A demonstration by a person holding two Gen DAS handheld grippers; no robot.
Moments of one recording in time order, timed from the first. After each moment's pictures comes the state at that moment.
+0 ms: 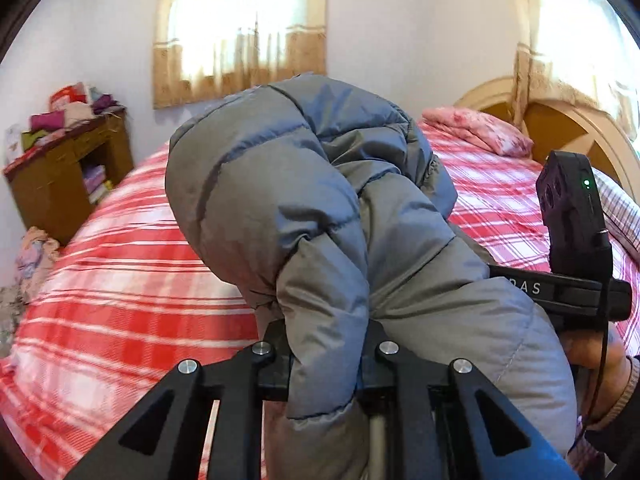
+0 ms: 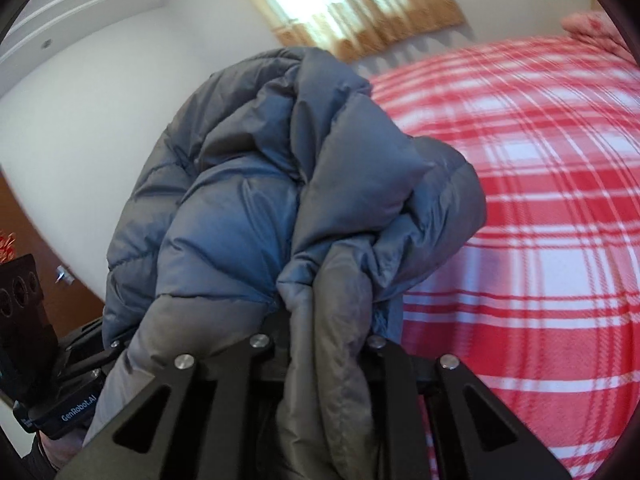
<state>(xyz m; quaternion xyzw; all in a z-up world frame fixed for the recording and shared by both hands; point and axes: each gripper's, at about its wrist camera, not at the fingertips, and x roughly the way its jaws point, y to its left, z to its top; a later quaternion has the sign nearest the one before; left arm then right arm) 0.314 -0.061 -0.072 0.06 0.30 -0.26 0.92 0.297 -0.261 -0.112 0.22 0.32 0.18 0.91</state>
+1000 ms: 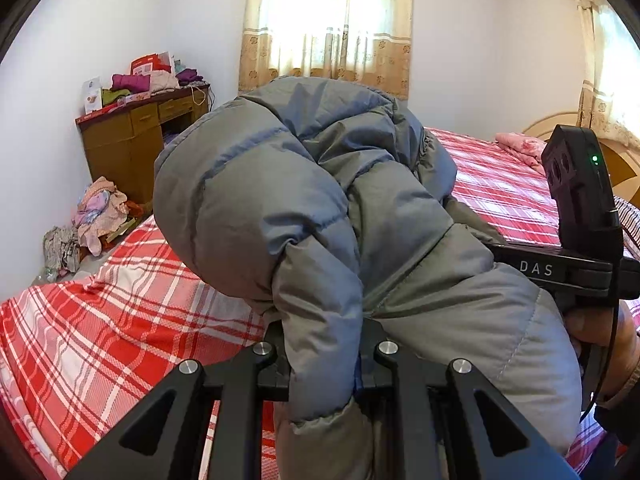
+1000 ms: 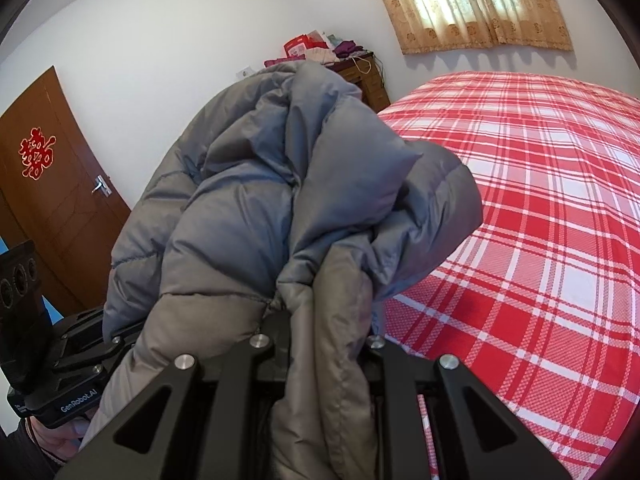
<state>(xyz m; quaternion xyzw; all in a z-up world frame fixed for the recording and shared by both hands) 0.276 0.090 -0.088 0.01 0.31 -0.15 0.94 0.329 -0.101 -0.098 0.11 0.34 0.28 0.89</state>
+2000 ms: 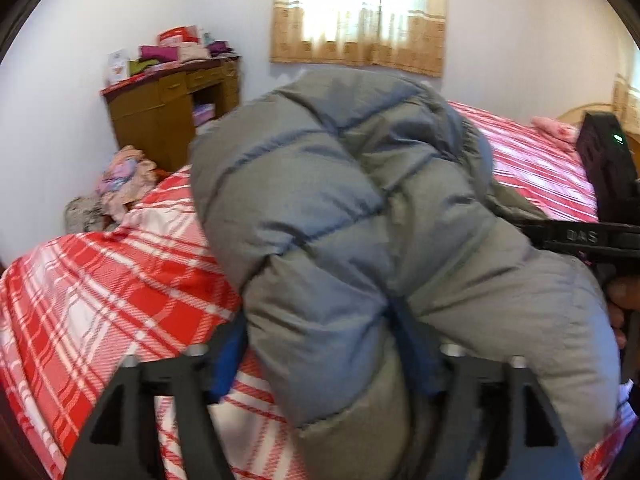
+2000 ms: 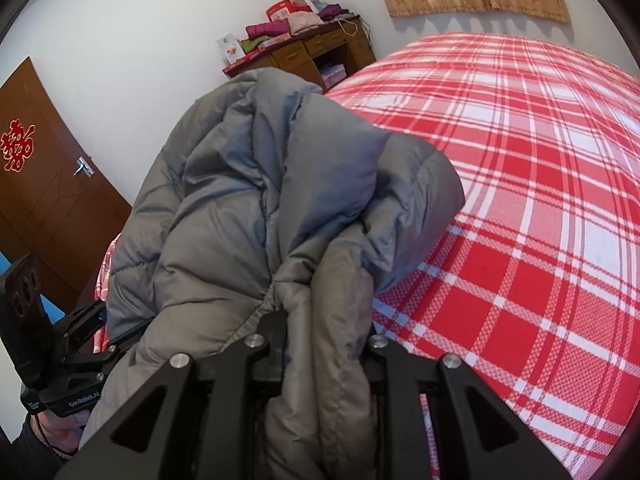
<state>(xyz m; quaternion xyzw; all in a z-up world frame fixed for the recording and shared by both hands) 0.280 0.126 -0.135 0.01 0.35 -0.08 0.93 0.356 -0.098 -0.142 0.11 0.41 0.26 0.87</state>
